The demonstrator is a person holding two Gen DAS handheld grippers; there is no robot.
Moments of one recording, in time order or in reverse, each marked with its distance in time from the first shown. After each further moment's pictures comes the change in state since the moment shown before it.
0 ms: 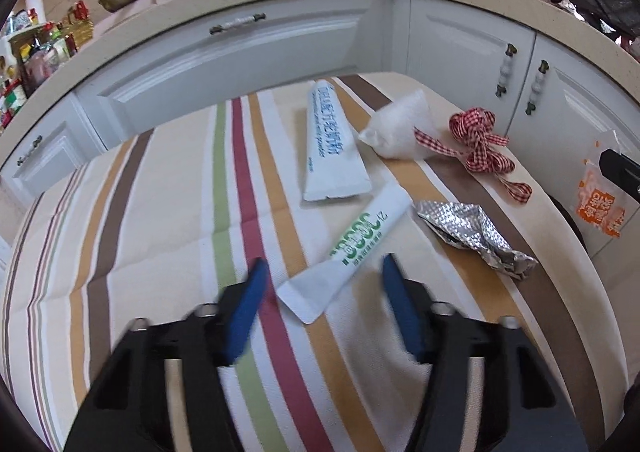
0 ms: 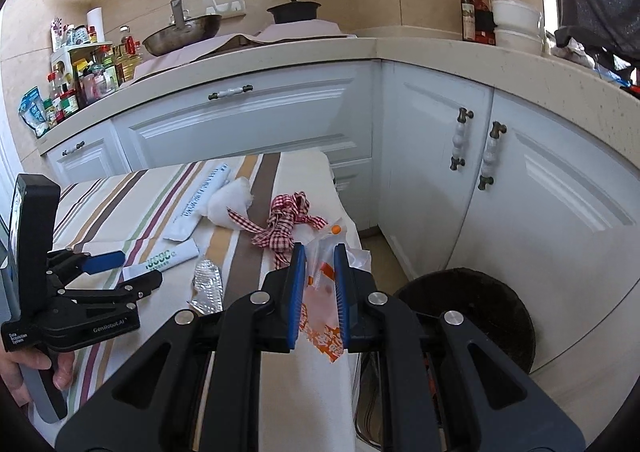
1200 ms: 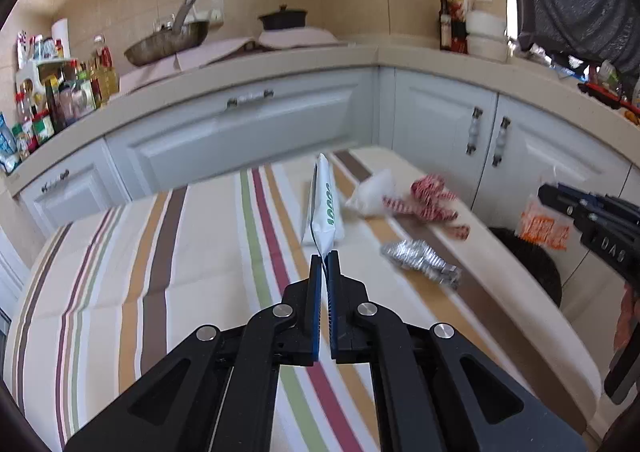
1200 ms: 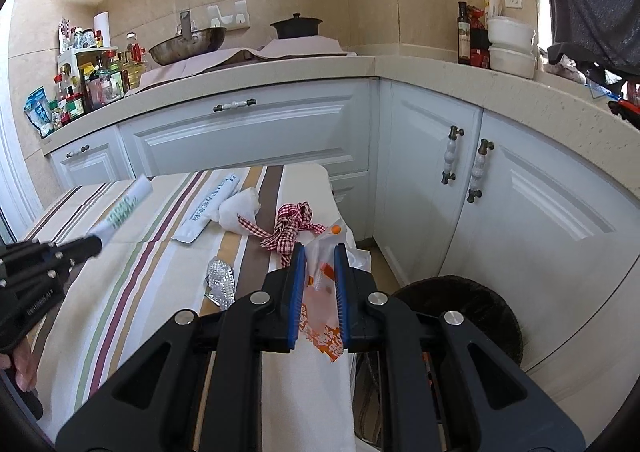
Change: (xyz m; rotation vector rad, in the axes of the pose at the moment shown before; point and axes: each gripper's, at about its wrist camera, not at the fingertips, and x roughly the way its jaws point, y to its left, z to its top) left arm -0.092 -0.002 -0.012 0.012 -0.267 -0.004; right arm -0.037 0.006 -0.001 -0.027 -0.062 -0.026
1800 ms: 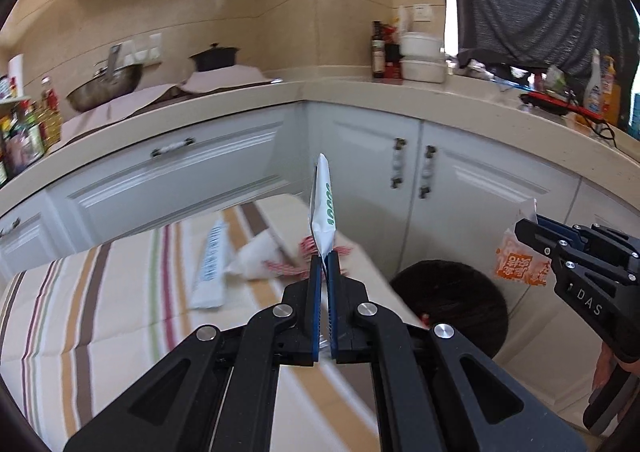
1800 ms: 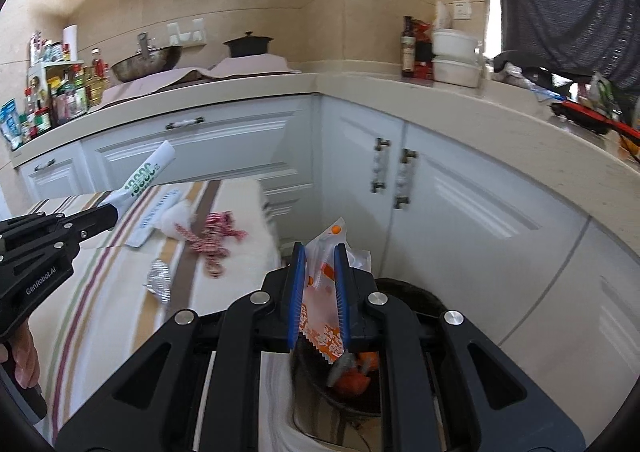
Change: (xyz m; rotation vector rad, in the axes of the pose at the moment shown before) left arm 0.003 -0.089 0.032 0.077 -0.104 -0.174; right arm -0.042 -0.065 -0.006 0.040 -0.048 -0.169
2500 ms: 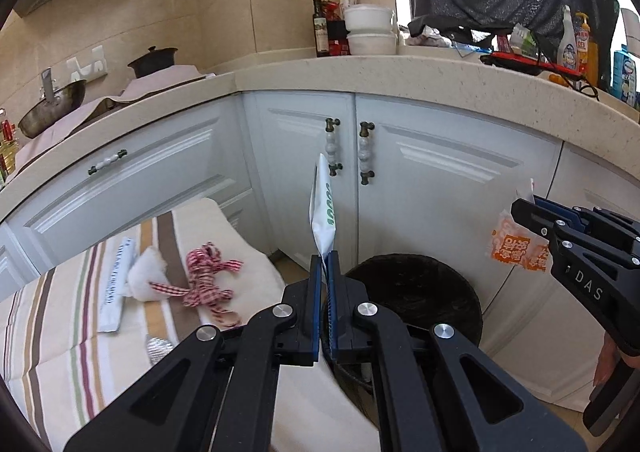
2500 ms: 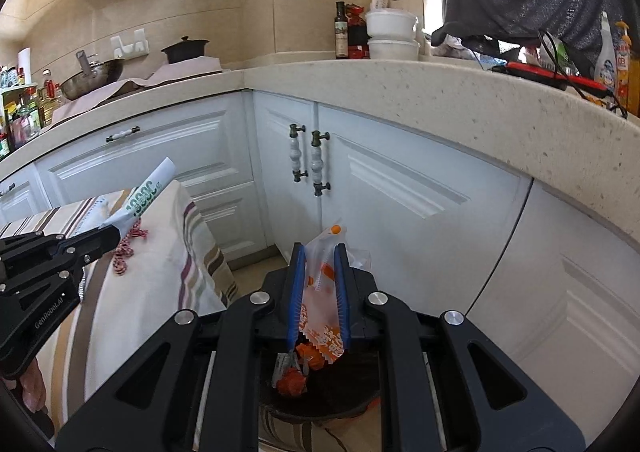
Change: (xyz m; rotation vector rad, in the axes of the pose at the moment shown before) left arm 0.059 -0.088 0.006 0.094 0.055 -0.069; right arm 0.030 -0.089 -0.018 0.100 0.014 -0.100
